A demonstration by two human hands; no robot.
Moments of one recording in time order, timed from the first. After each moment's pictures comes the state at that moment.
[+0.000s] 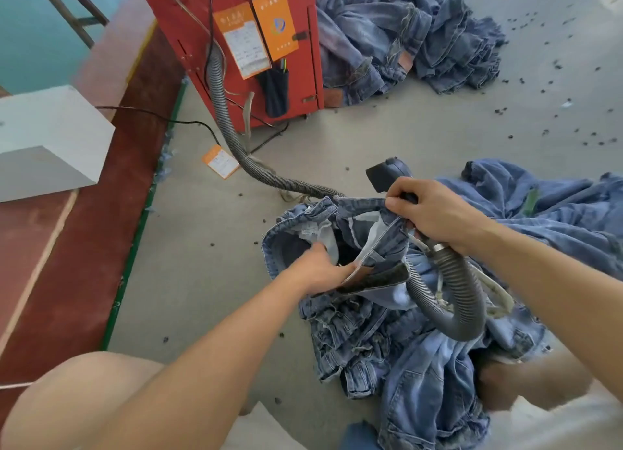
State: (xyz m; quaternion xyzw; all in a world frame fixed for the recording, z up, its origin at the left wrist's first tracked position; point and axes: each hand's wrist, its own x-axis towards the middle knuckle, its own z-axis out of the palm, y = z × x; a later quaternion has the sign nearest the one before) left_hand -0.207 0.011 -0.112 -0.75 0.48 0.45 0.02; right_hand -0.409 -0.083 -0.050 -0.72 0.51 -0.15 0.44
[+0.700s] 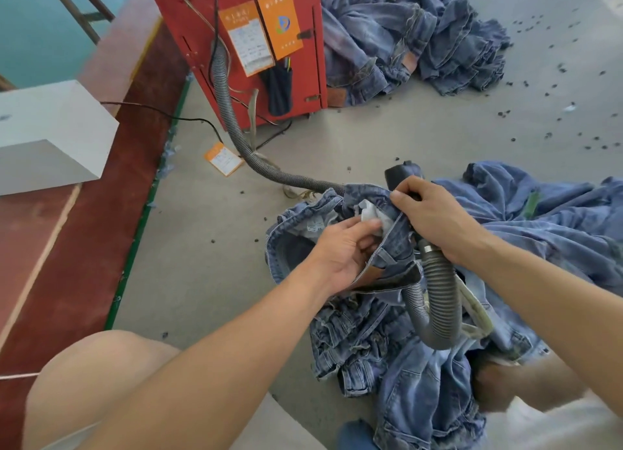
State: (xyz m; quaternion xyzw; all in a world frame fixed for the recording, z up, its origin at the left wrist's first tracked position) left_hand -0.255 -0.002 -0.092 -0.47 0.12 0.72 -0.50; right_hand -0.403 -0.074 -0.057 -0.65 0.56 -0.21 0.46
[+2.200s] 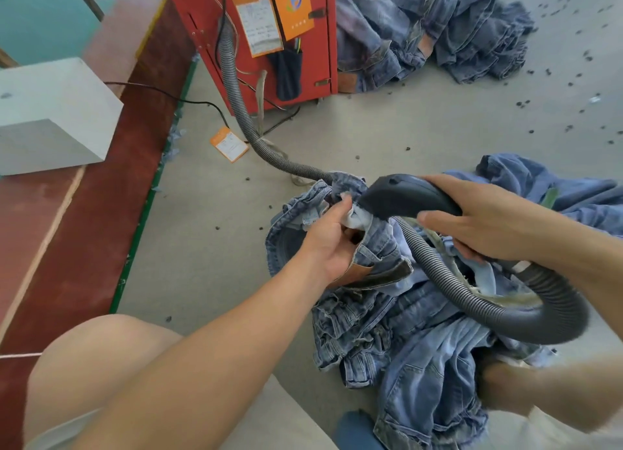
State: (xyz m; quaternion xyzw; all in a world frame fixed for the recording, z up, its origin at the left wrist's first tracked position) left_hand -0.231 -0.008 -0.112 -0.50 0.03 0.67 -0.55; right_hand -0.440 -0.064 -0.007 -0.82 0.44 -0.01 0.37
